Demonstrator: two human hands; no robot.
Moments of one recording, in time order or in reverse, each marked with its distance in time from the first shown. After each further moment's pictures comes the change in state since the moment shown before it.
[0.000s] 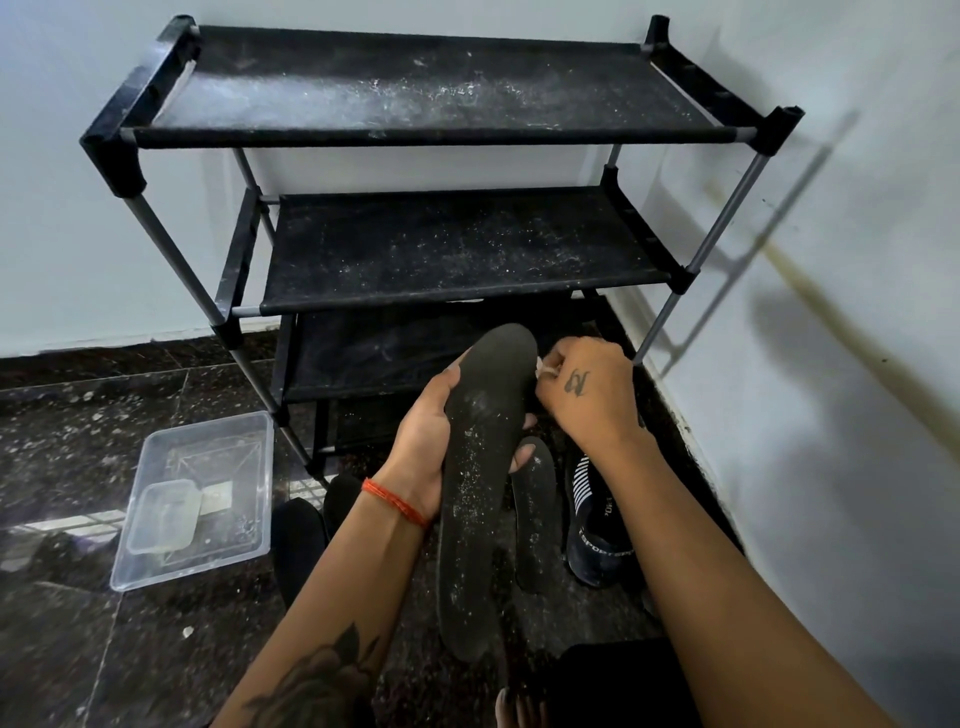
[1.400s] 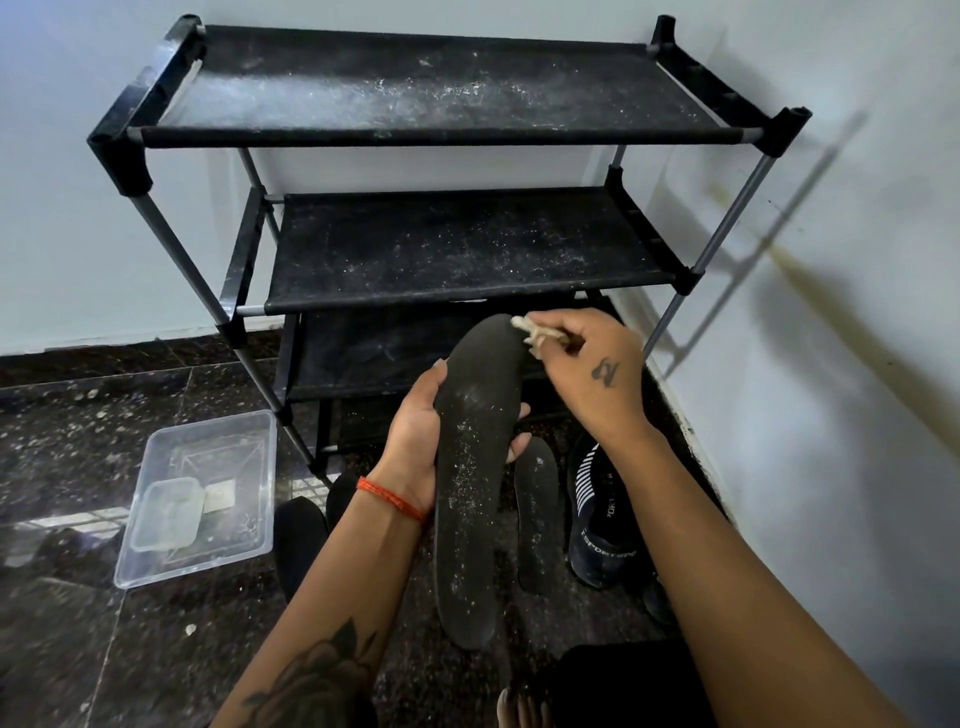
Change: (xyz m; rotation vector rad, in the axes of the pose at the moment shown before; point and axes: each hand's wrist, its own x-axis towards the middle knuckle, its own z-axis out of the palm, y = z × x) left_hand -0.013 0.009 0.010 -0.043 0.147 -0.021; right_hand 0.004 -0.009 -0.009 0.455 0.129 -0.071
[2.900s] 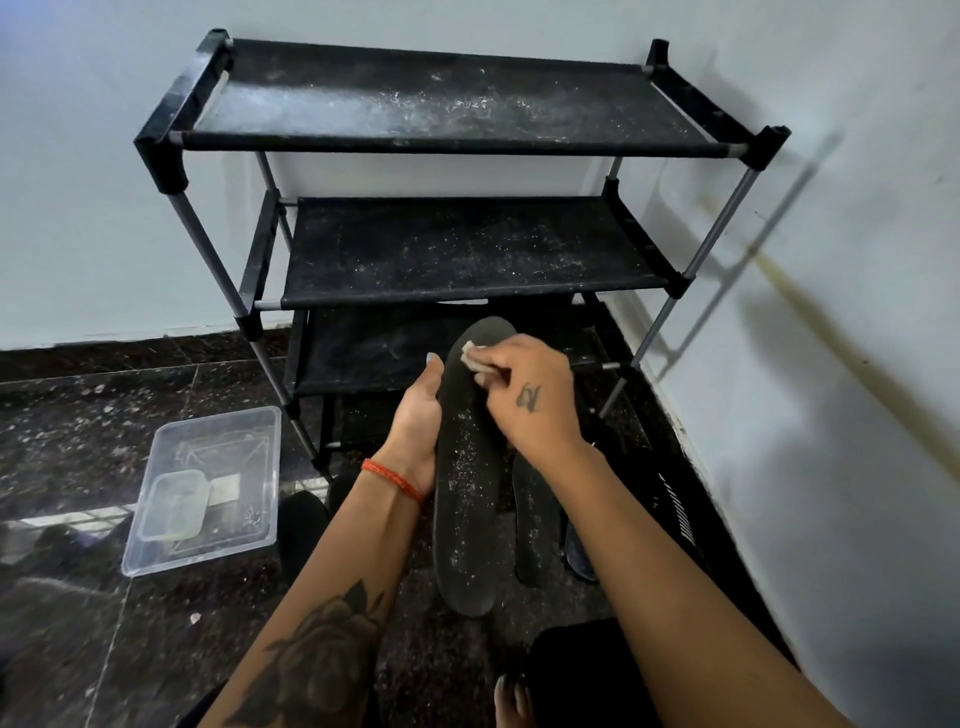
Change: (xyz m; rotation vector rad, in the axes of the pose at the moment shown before) left_hand -0.017 0.003 -0.001 0.183 -0.008 0.068; right_hand -0.037 -0.034 0.031 -0.146 -0.195 -0.088
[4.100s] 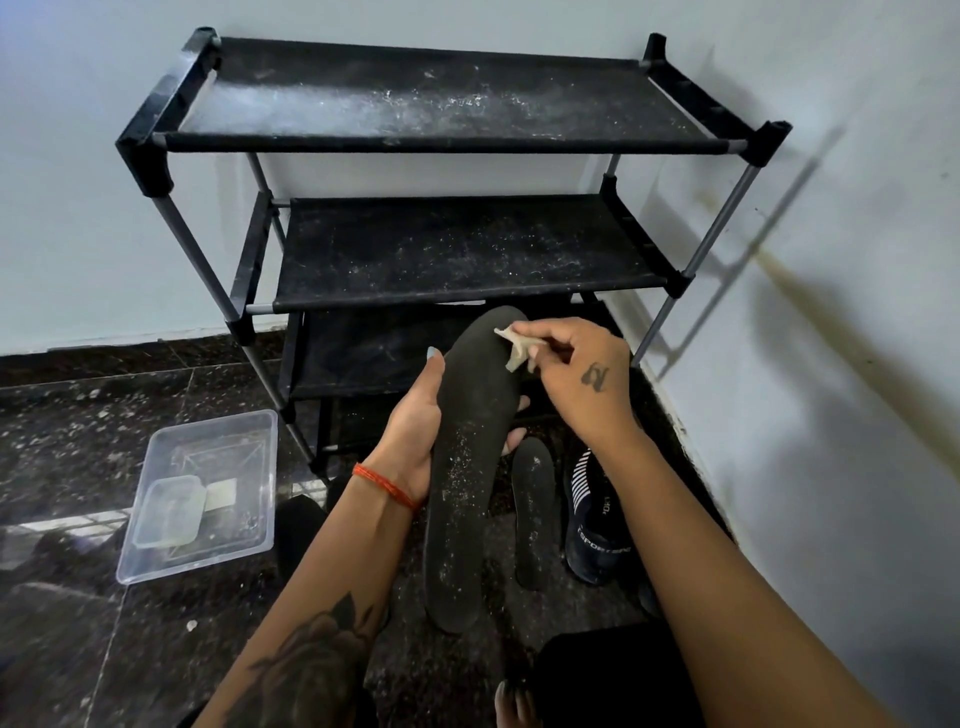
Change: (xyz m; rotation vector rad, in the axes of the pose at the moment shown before) left_hand 0.007 0.000 -0.002 -0.073 -0.037 -0.060; right_hand 0.012 0.027 -0.031 0.199 0.149 0.057
